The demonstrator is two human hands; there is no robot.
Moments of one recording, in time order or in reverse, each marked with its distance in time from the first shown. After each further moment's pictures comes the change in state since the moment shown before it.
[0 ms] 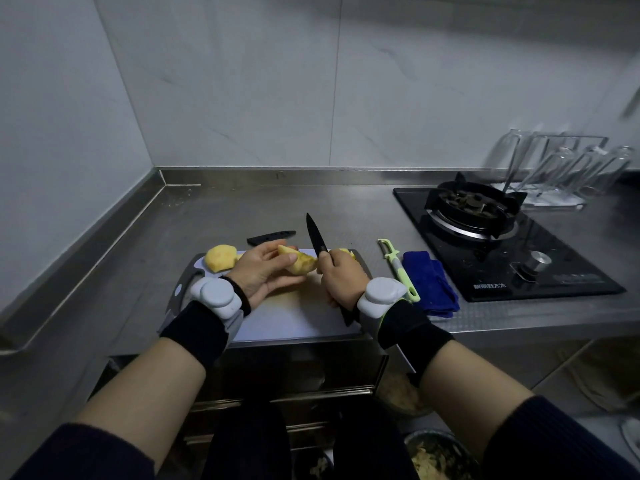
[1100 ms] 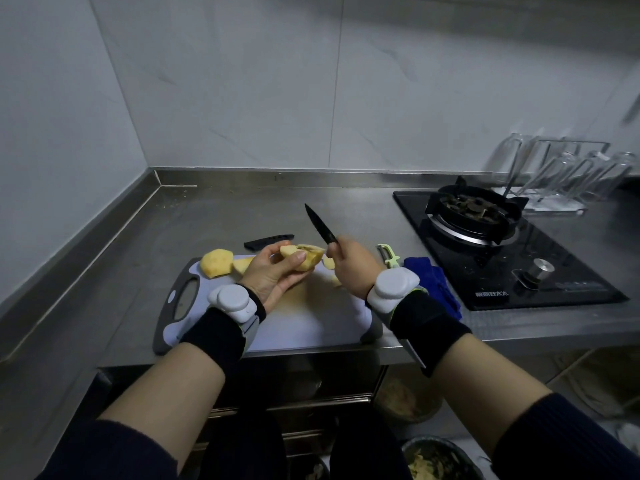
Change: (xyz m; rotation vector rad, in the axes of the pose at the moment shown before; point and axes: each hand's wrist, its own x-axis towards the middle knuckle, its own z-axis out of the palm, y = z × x) left_hand 0.021 -0.014 0.015 -0.234 0.010 0.043; right_hand 0.027 0.001 -0.030 -0.356 0.001 -0.139
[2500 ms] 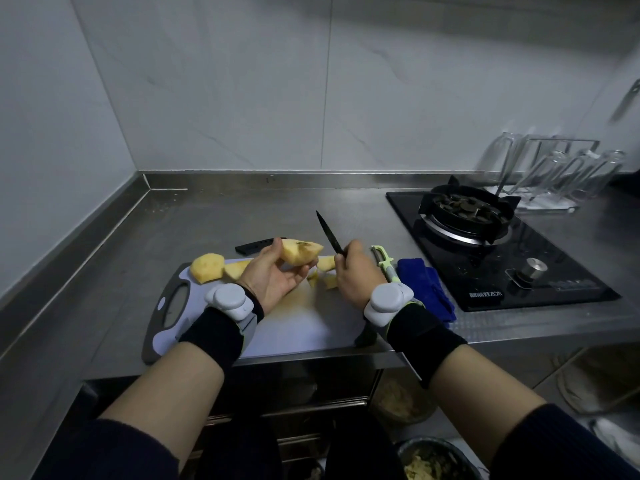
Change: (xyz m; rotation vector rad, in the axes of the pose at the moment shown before) left_hand 0.015 -0.002 0.008 -0.110 -0.036 -0.128; right_hand -0.009 0.015 0.005 0.044 0.076 0.123
